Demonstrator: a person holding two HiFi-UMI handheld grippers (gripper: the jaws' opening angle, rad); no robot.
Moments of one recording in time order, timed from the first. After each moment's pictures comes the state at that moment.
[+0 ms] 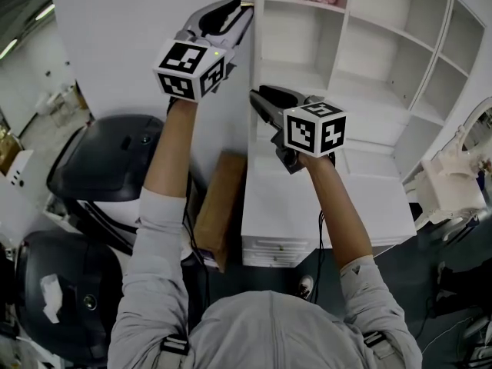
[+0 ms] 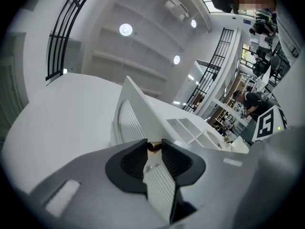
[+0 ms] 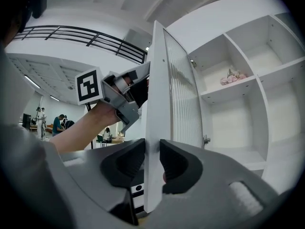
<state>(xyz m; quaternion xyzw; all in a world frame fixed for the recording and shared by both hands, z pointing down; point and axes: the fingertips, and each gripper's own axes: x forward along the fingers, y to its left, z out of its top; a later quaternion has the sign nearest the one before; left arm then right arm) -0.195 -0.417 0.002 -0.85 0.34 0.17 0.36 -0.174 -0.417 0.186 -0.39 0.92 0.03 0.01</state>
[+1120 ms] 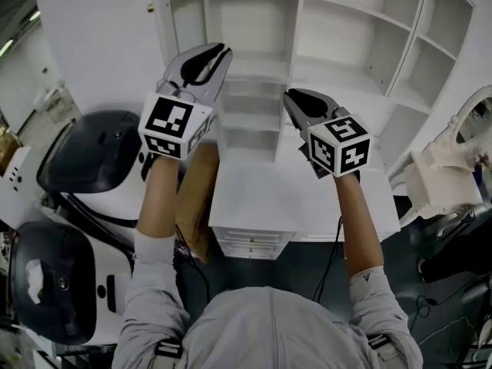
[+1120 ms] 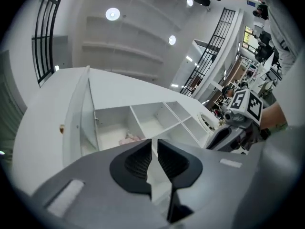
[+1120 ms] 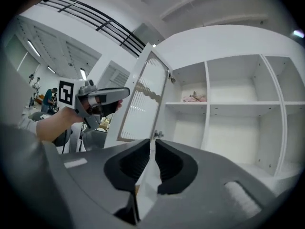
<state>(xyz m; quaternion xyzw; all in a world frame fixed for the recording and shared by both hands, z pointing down) -0.088 -0.361 0.097 -0.85 0.39 0.07 0.34 0.023 -0.373 0.199 -0.47 0.87 0.13 -0.05</state>
